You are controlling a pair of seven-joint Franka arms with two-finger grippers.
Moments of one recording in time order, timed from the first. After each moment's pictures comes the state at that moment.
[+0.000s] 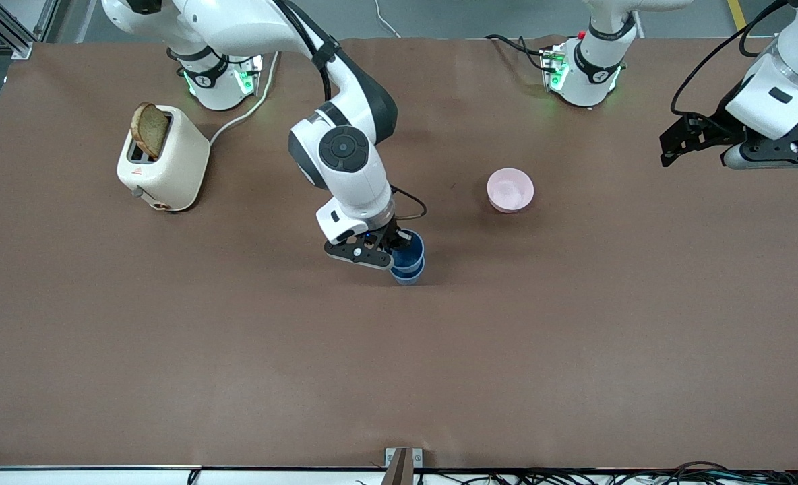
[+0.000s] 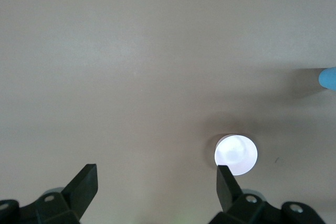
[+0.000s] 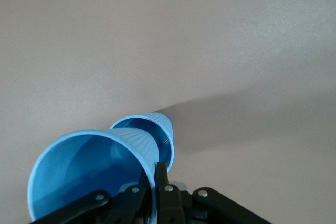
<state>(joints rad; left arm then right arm) -0.09 -0.13 -0.07 -1.75 0.00 1.63 -0.13 0.74 0.62 -0.04 -1.41 0.07 2.15 0.96</state>
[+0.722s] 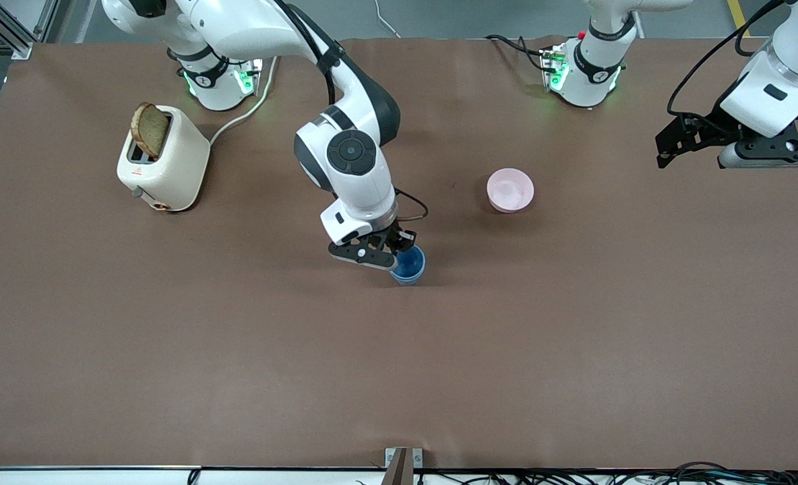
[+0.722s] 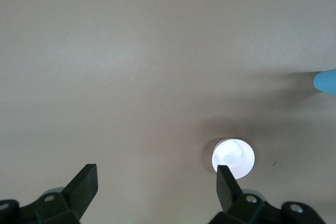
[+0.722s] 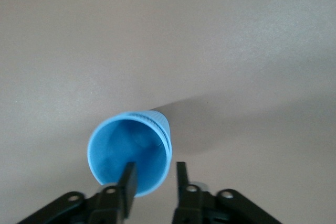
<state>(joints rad) -0.08 -0.13 -0.08 -1.74 0.00 1.64 -0.13 0.75 0.63 -0.04 -1.41 0.06 2.15 0.96</state>
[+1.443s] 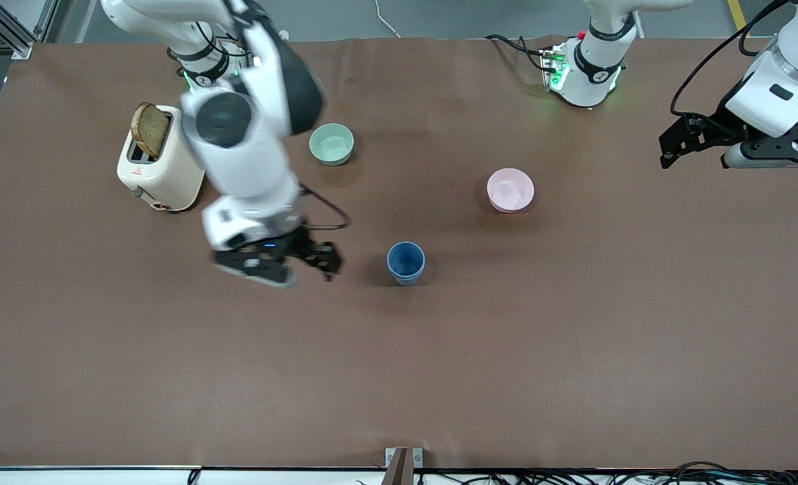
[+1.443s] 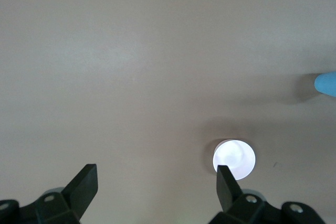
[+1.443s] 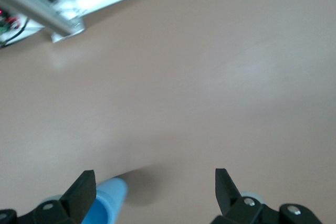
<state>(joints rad) -0.08 -0.13 -0.08 -1.74 0.00 1.64 -0.13 0.58 0.39 -0.18 -1.36 0.02 1.91 0.75</state>
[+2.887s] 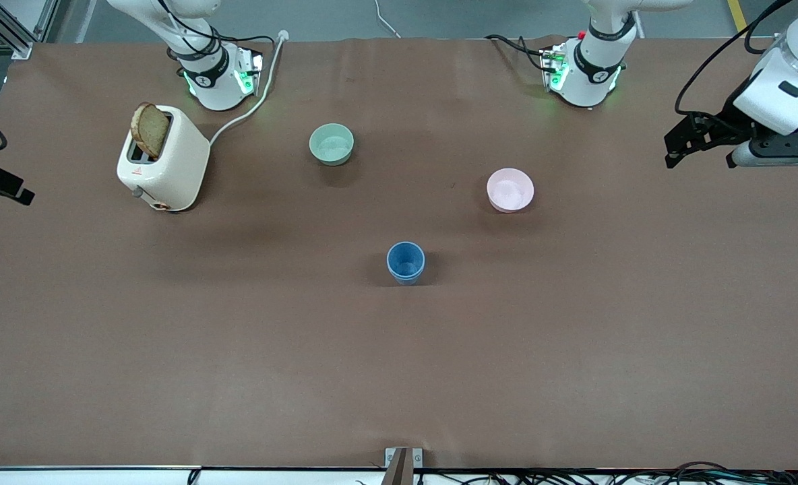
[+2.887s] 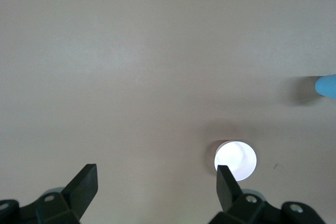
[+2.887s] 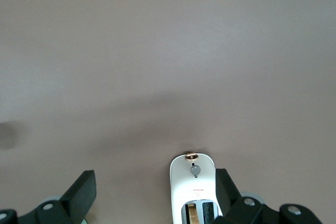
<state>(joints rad) -0.06 -0.13 -0.07 -1.72 0.00 1.62 -0.12 -0.10 0.06 -0.01 -1.46 0.02 1.52 0.06</state>
